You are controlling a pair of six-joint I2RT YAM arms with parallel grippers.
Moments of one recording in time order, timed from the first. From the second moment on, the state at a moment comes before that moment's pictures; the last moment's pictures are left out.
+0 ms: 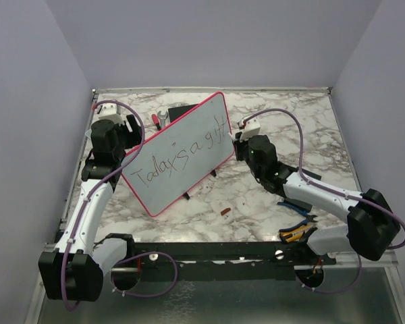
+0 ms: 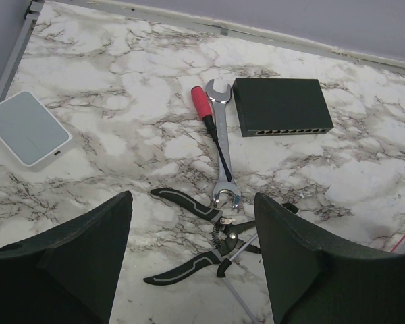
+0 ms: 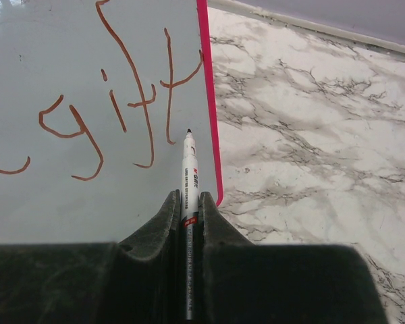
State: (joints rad) left arm -0.06 1.02 0.85 -0.12 -0.03 -0.22; right arm 0.73 1.34 0.79 0.29 0.39 0.04
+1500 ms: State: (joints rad) left arm -0.06 1.02 0.85 -0.12 -0.03 -0.22; right arm 0.73 1.31 0.80 0.25 0.41 0.04
